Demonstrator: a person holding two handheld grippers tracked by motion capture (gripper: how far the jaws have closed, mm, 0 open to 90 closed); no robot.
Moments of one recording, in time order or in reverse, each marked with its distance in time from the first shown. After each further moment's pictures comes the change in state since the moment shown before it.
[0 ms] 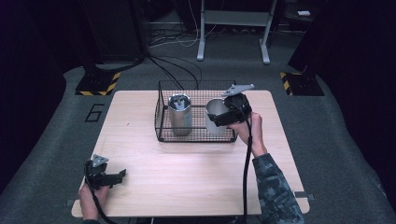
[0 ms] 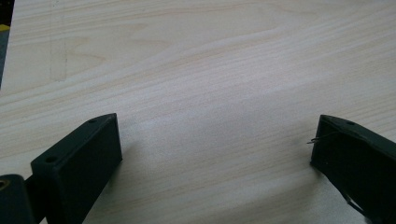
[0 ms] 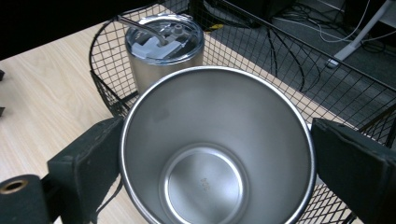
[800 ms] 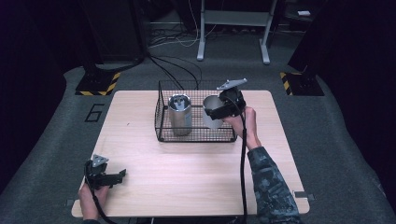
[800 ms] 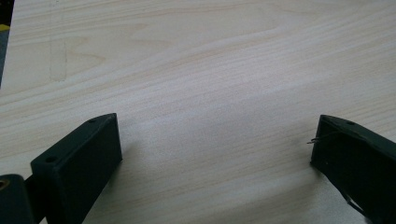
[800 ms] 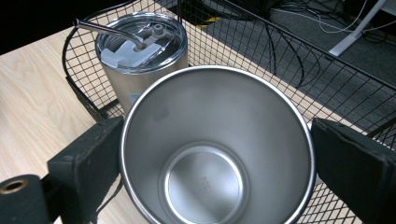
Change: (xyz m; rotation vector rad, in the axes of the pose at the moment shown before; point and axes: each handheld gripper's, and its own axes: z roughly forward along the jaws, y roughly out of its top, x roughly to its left) left arm 0.000 0.000 0.000 -0.001 0.000 0.000; right arm -0.013 0.010 0.030 0.031 -0.006 0.017
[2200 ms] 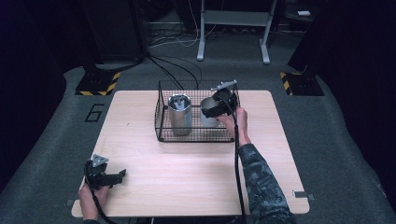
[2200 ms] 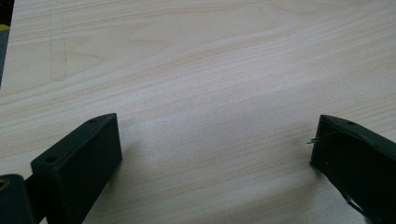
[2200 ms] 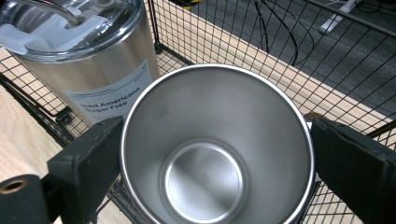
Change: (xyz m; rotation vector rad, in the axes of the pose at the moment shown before) left arm 0.000 0.000 0.000 0.002 0.000 0.000; right arm -0.011 -0.009 0.056 0.060 -0.053 0.084
